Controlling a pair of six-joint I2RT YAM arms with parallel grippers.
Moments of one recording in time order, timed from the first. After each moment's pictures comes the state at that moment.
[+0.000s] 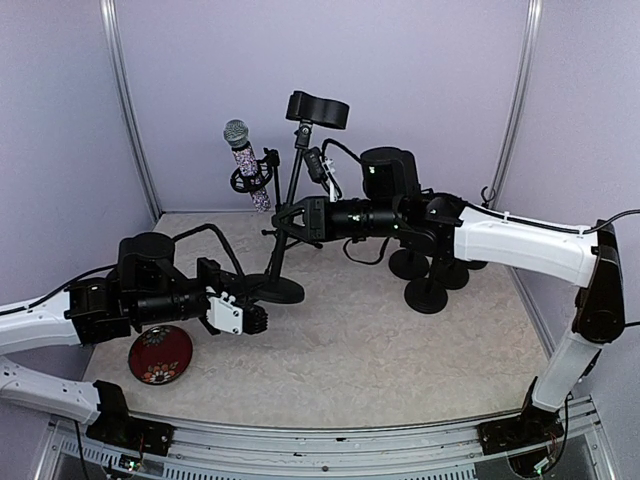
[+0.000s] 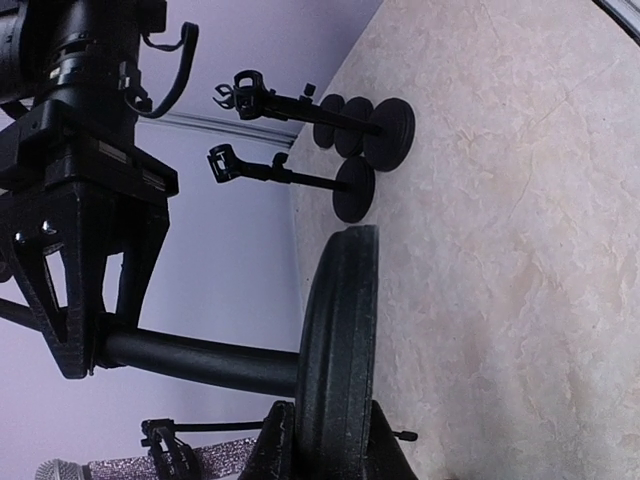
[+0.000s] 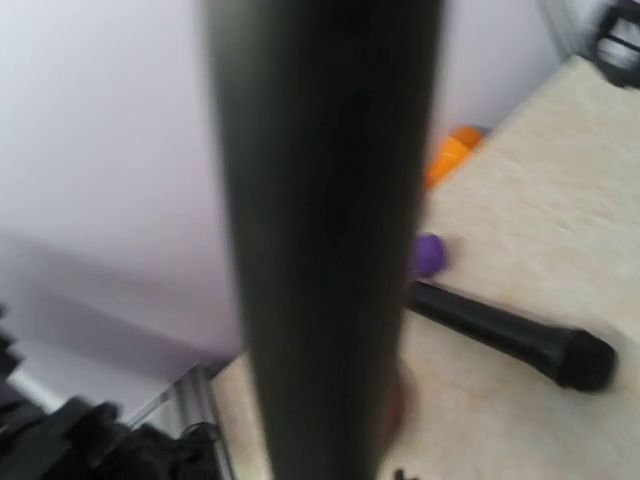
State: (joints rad) left arm -0.99 0.96 0.75 -0.13 -0.03 1.25; right arm 0.95 1.70 1.50 0.02 -0.36 0.53
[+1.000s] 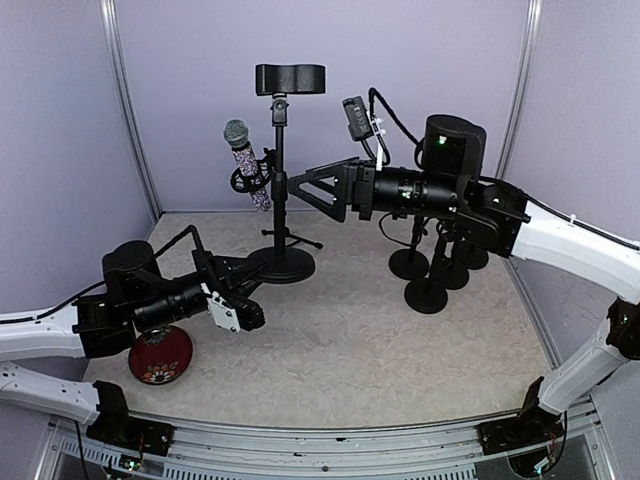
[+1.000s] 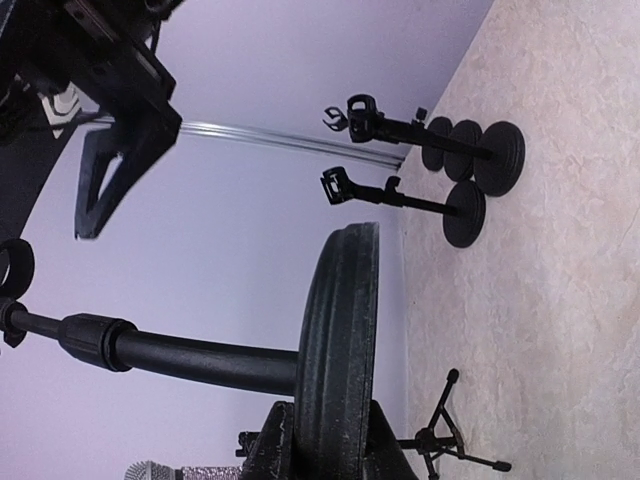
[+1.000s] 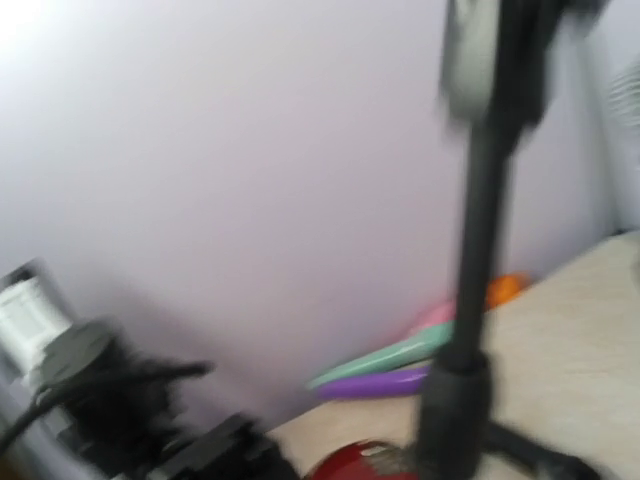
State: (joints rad) left arm -1.01 0.94 0.62 0.29 -0.02 1.37; right arm 0.97 1.47 1.45 0.05 -0.39 0.39
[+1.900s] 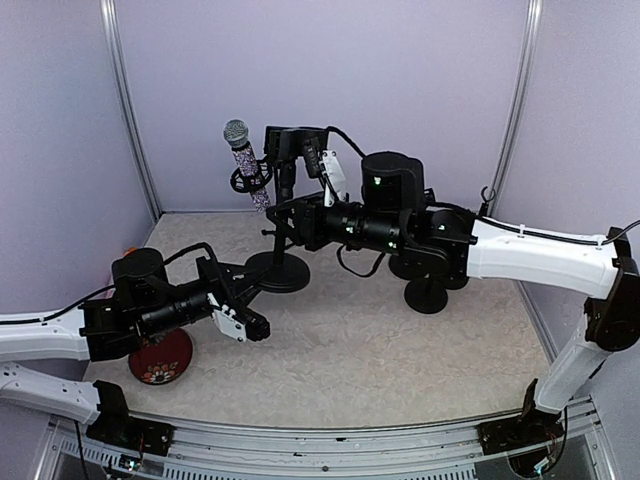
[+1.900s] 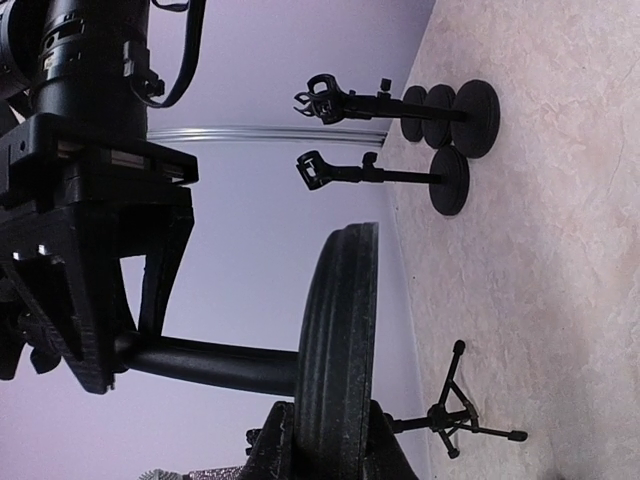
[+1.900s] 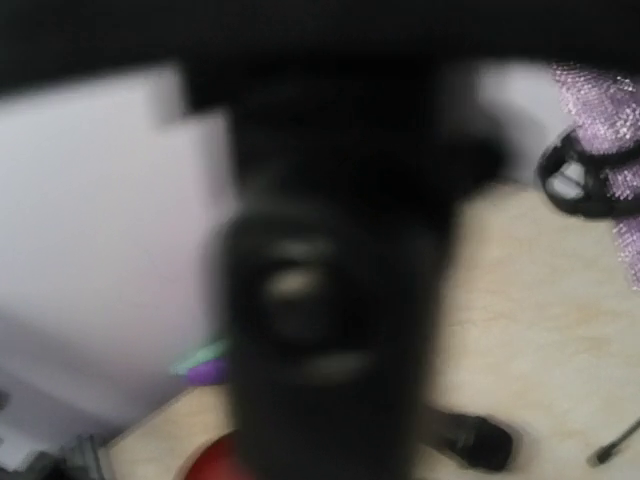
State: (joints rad) left arm -1.00 0.96 0.58 0.29 -0.06 1.50; right arm 1.08 1.62 1.45 0.08 -0.02 0.34
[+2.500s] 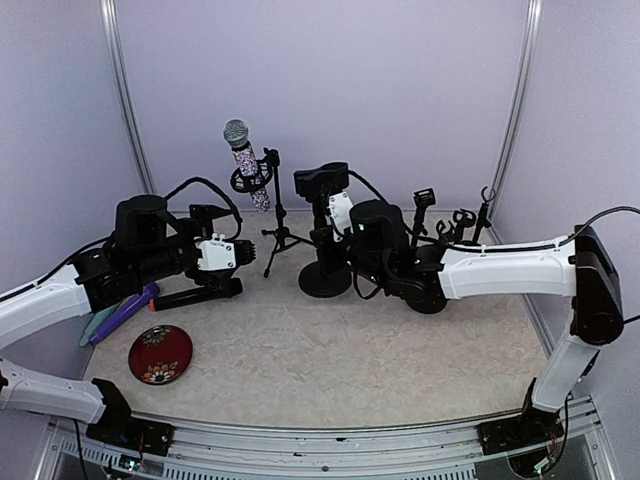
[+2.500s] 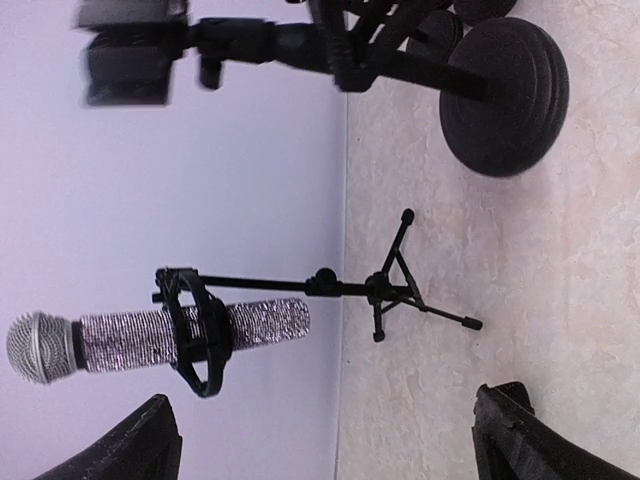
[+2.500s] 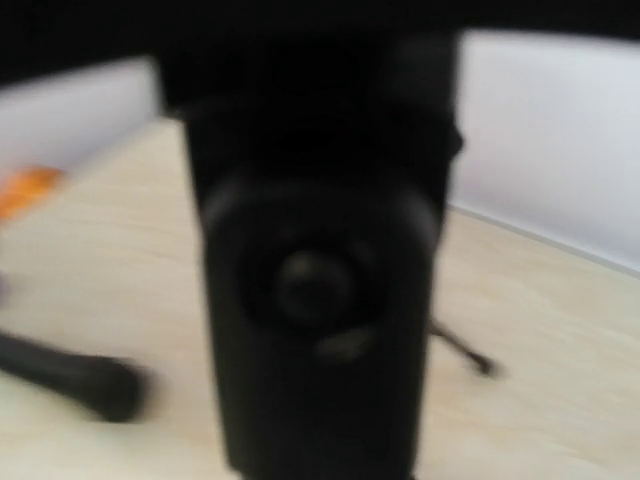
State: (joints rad) left arm -0.70 1.07 0.84 -0.09 -0.04 1.26; right arm 1.01 1.71 1.24 0.24 0.39 0.13
